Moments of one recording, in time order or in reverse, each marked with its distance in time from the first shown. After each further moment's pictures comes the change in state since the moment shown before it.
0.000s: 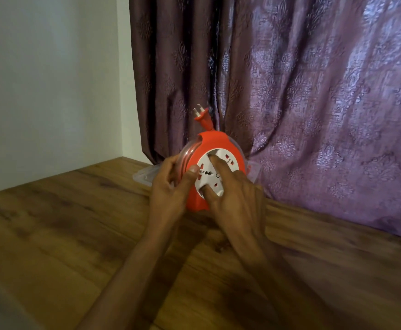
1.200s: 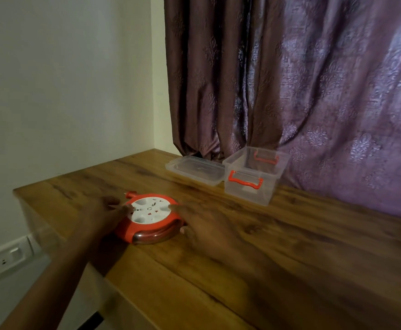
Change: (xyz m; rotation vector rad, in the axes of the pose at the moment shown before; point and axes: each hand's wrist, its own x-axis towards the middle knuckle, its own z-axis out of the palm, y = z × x) left_hand -0.032 -0.004 -0.195 0.882 0.203 -0.626; right_hand -0.060 -0.044 0.065 0.106 -0.630 -0.461
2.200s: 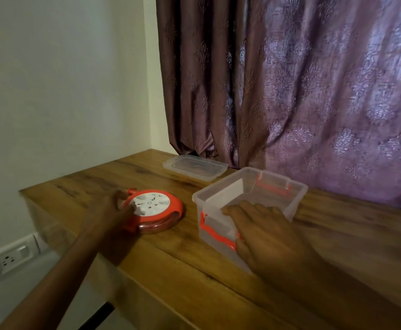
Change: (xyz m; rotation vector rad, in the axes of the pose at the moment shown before) left_hand -0.027 0.010 -0.008 0.252 -0.026 0.246; right_hand -0.112 -0.037 -0.108 -0.282 -0.009 0.114
